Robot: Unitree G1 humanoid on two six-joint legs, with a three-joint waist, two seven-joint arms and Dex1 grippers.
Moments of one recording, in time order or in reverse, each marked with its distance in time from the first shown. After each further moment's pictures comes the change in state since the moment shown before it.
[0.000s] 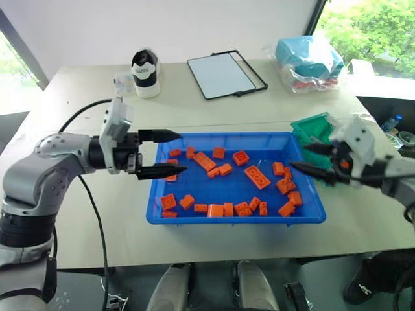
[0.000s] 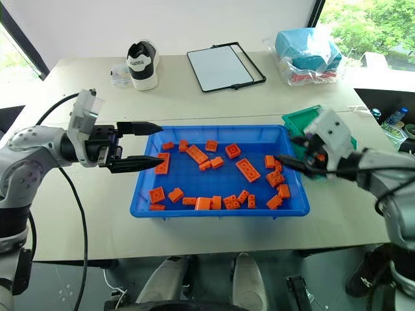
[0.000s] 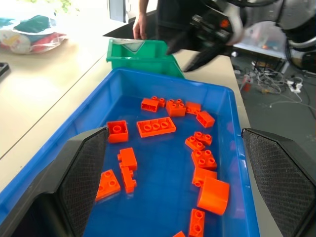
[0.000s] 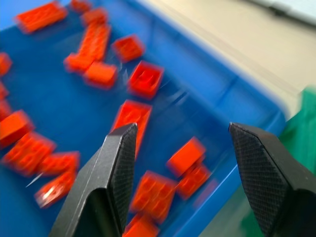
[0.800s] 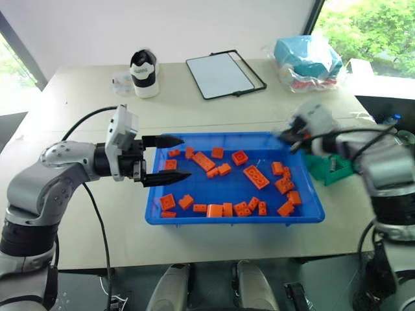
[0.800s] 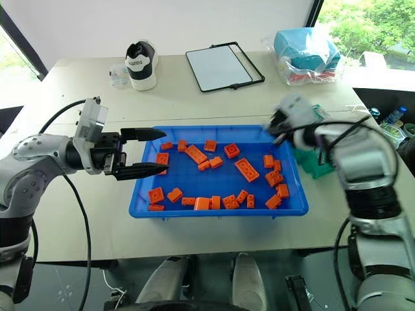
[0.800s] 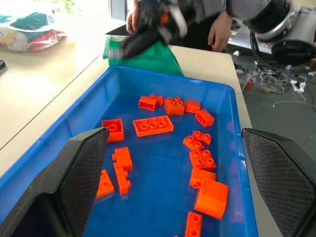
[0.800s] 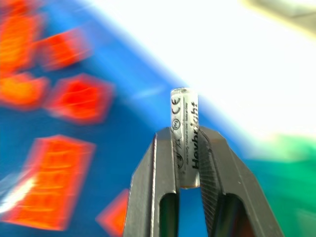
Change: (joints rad) left arm 0.062 -0.029 -0.003 -0.082 0.000 -0.007 0.063; right arm -0.589 0.064 0.408 0.432 -0.364 -0.016 -0.179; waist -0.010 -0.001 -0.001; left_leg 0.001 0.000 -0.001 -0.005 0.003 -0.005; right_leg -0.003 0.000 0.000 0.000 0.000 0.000
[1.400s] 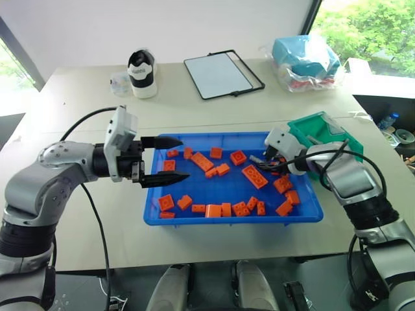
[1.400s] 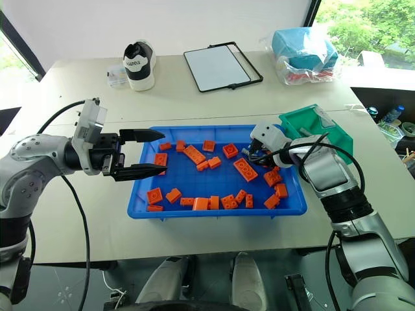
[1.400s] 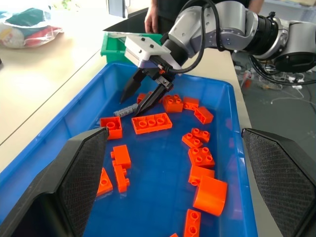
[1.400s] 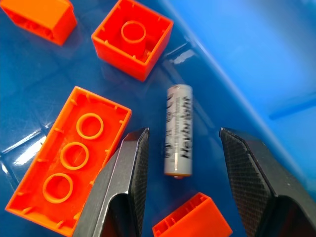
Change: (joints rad) left arm 0.005 0.016 0.001 0.001 0.000 0.001 -0.007; right arm 0.052 0.143 0.305 0.162 -0.098 -0.231 0.088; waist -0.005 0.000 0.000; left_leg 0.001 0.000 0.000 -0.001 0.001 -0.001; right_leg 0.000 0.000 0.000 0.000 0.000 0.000
